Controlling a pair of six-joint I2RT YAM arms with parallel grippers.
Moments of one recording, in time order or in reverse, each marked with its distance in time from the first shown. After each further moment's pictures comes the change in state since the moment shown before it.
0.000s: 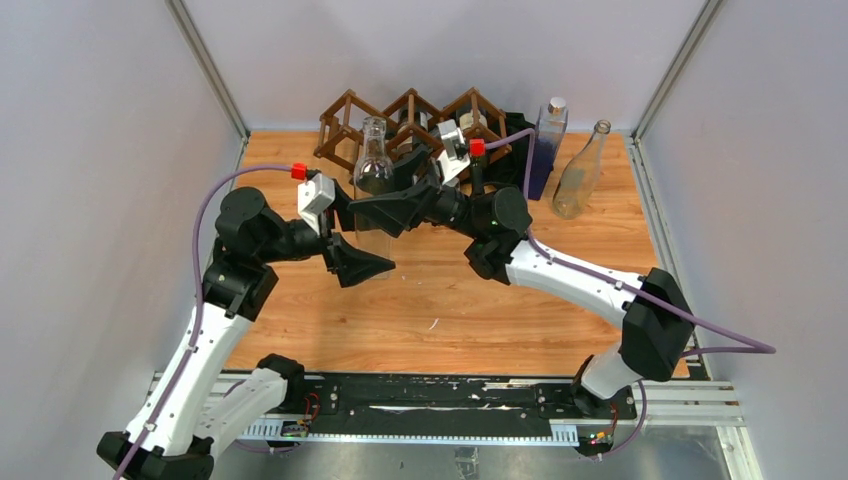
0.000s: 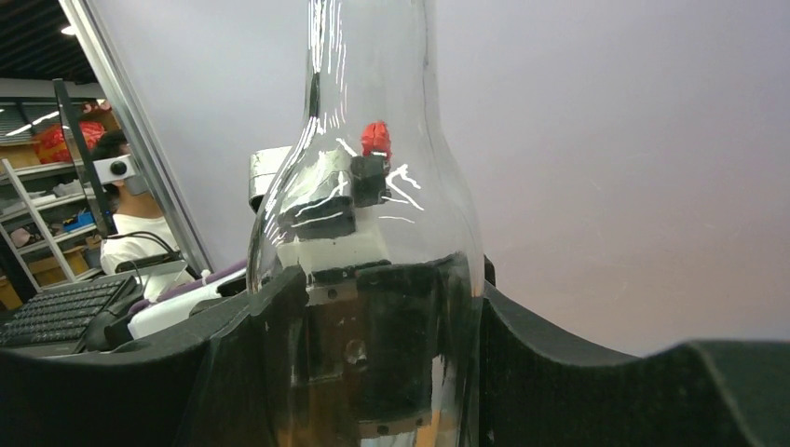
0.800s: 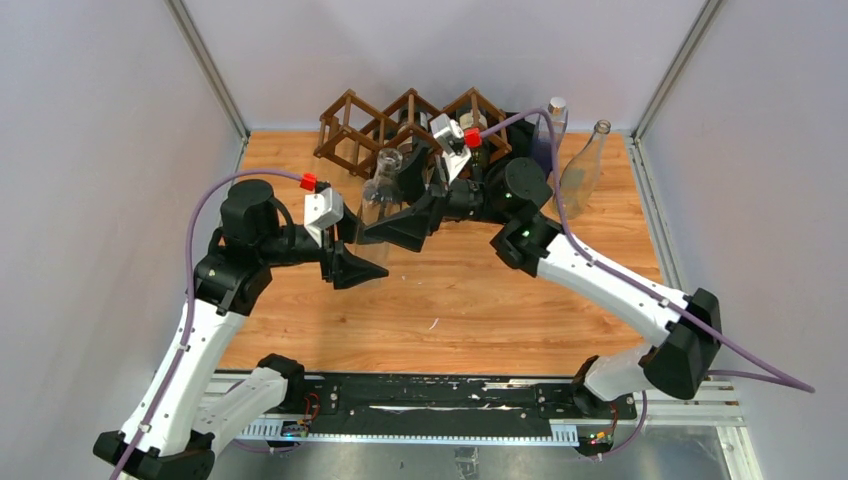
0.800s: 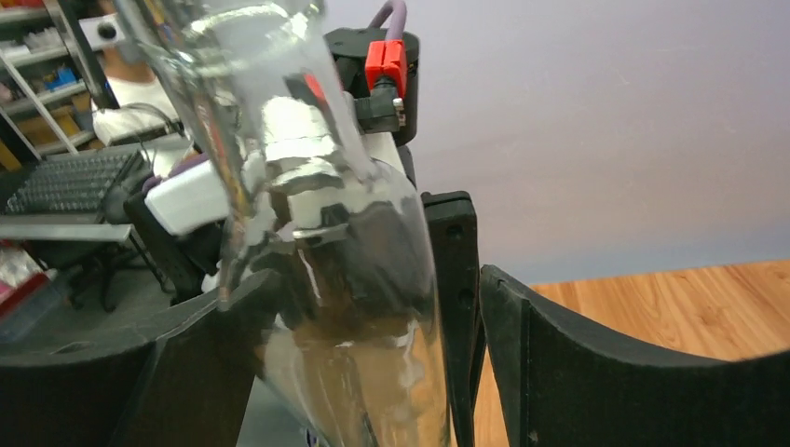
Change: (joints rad) left arm -0.001 0.037 0.108 -0.314 0.054 0.289; right arm -0.056 -0.110 0.075 -0.414 -0.253 -0.116
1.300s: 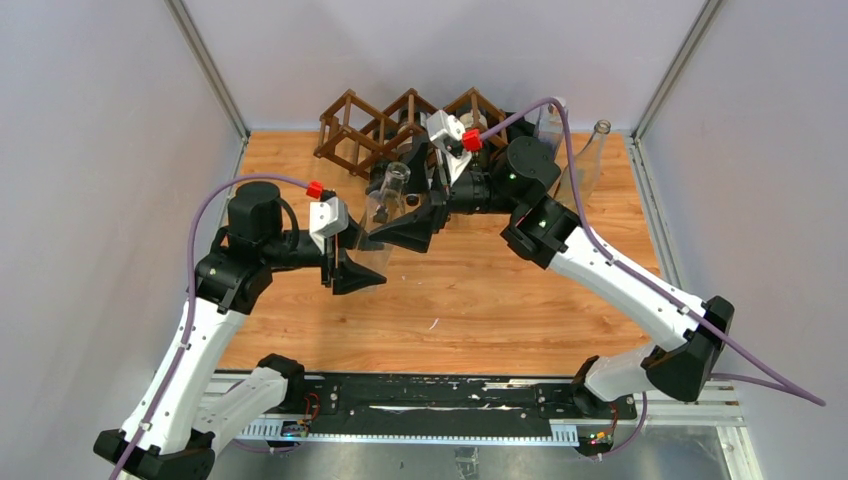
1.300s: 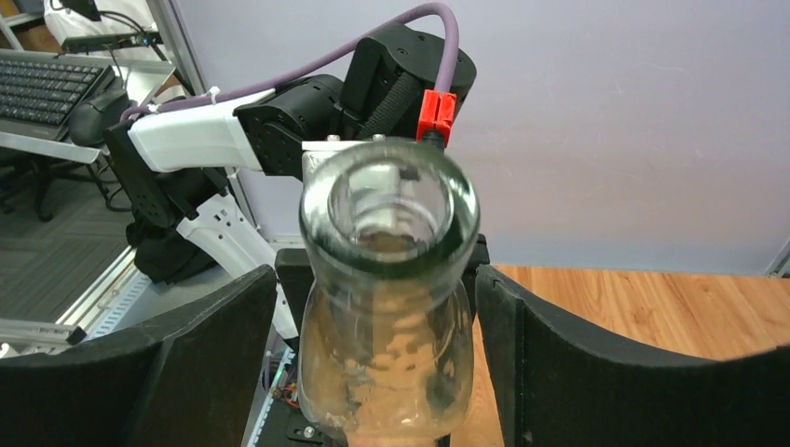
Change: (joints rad) left arm 0.000 0.007 0.008 -0.134 -0.006 0.148; right arm -0.002 -0.035 0.167 -0.357 -0.089 -0.302
